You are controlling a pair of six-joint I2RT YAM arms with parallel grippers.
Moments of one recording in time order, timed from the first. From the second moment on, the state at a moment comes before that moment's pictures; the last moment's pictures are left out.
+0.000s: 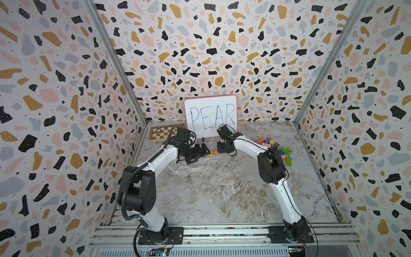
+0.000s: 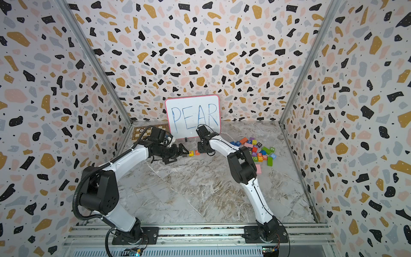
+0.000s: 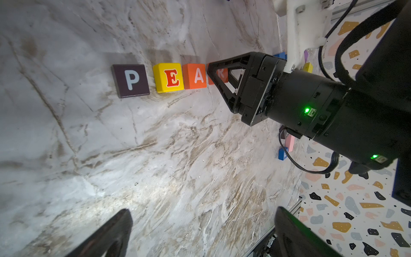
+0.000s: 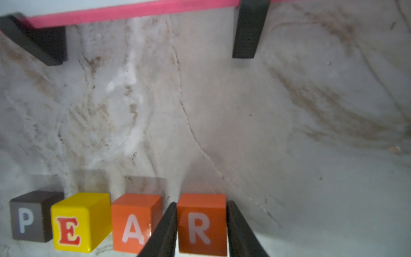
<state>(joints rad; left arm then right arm) -0.26 1.66 1.22 -0.60 0.55 -0.54 0.62 2.42 2.03 -0.71 0.03 0.44</state>
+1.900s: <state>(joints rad) -0.26 1.65 1.20 -0.58 0.56 -0.55 0.61 2.42 2.08 -0.70 0.02 0.47</state>
